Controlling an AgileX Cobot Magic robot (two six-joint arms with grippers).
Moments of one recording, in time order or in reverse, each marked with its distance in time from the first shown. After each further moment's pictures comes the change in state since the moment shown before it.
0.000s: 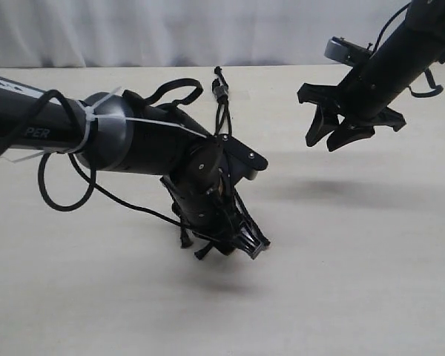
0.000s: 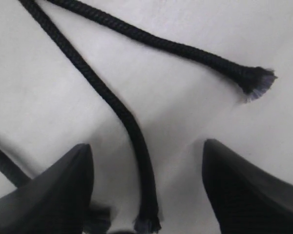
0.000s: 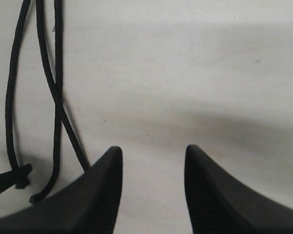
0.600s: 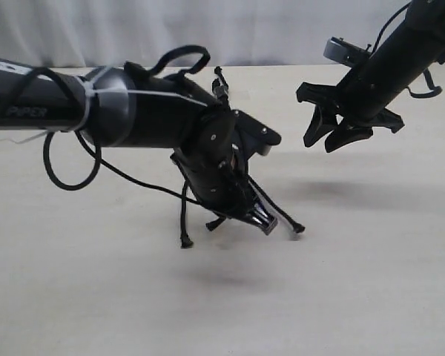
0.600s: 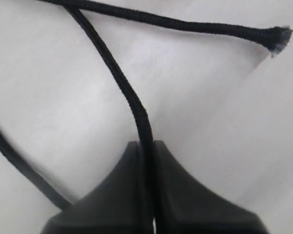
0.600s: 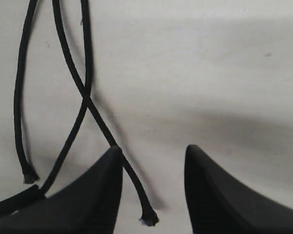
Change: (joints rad) left arm 0.000 -0.026 -0.116 0.009 0.092 0.004; right arm 0.000 0.000 0.000 0.021 0.017 -0.002
